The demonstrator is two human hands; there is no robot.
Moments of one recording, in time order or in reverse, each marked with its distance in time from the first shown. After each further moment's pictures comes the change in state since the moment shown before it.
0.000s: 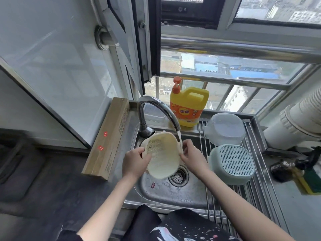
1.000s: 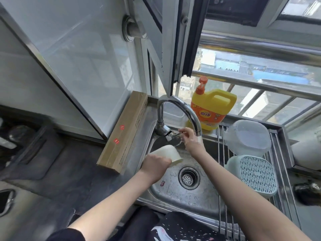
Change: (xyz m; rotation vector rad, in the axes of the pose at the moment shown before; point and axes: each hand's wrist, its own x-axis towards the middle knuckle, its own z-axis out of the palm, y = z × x) left_hand 0.008 -0.012 0.019 0.644 -0.240 0.512; right_hand 0.078 -0.049 0.031 0.086 0.000 -0.060
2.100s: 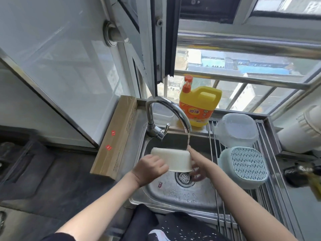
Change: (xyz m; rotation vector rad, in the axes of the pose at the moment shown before) left_hand -0.007 -0.013 -0.019 0.218 0.405 0.561; right_hand -0.048 0.049 -0.017 0.554 -0.424 0.822
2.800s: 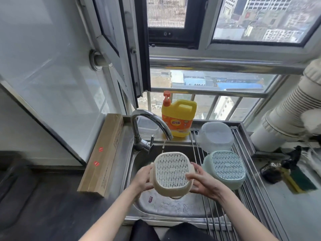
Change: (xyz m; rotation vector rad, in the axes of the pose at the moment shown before) left_hand 0.027 0.032 0.007 -1.737 -0.212 -1.538; right_hand -0.044 0.068 -0.040 0.569 -0.299 -0.369
